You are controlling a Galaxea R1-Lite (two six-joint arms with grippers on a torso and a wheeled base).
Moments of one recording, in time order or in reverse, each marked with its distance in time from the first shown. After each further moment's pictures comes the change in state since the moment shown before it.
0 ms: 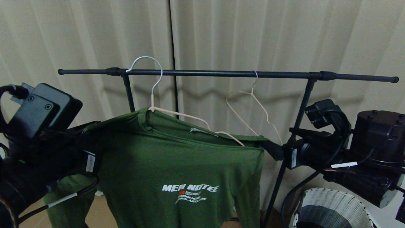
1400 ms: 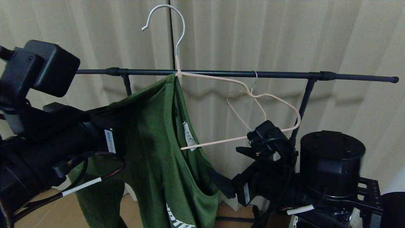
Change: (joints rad) left arm -0.205 0.044 -0.182 0.055 -0.002 -0.269; right arm 0.337 0.146 -0.084 -0.014 0.036 0.047
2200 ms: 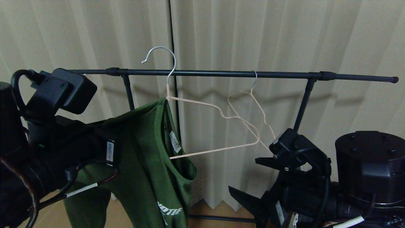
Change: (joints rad) left arm 0.111 0.023 0.026 0.102 0.005 0.030; right arm -0.015 -0.182 0.021 0.313 0.040 -0.047
